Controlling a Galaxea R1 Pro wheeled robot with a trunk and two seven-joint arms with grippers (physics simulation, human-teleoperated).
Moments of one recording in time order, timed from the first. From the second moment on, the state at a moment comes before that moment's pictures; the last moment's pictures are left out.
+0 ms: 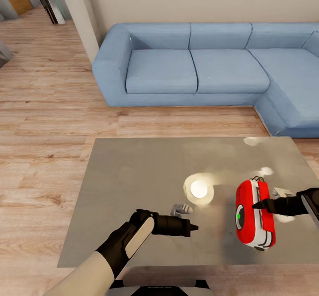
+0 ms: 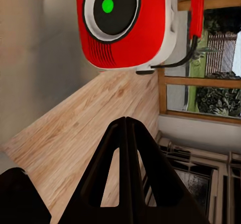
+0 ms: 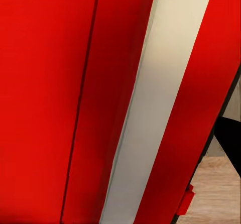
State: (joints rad) left arm -0.65 -0.16 -0.61 -0.89 0.69 0.71 -0.44; right arm -0.69 -0.55 -0.08 -0.91 -0.01 1.03 0.69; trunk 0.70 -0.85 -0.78
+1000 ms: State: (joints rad) left arm -0.65 -0.16 -0.62 -0.88 0.69 0.71 -0.44; right arm -0.69 -0.45 -0.16 -0.81 -0.01 0.82 0.53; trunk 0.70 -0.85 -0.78
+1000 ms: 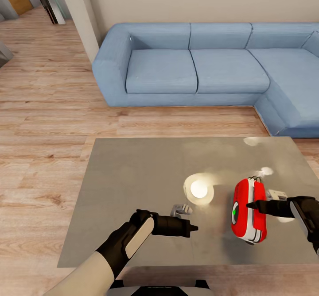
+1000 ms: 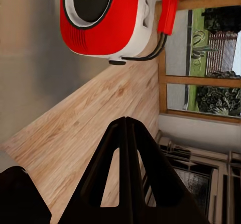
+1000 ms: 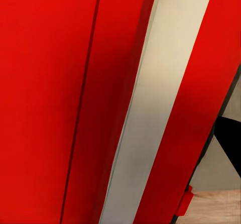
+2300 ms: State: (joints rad) left arm -0.65 -0.16 -0.62 -0.88 0.69 0.71 -0.44; right arm -0.69 -0.43 -0.17 -0.68 -0.02 0.64 0.53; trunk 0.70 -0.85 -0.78
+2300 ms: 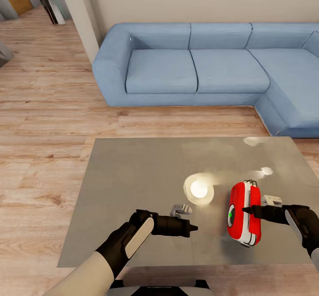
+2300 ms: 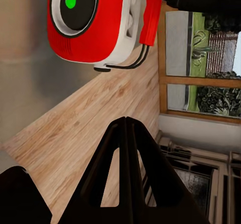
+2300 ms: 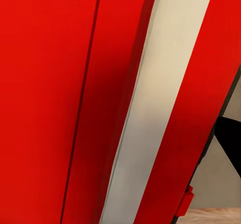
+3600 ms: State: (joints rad) left arm -0.65 -0.16 -0.62 -0.88 0.69 0.71 -0.44; right arm -0.69 -0.43 -0.17 -0.61 -0.03 0.56 0.52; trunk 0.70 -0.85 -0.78
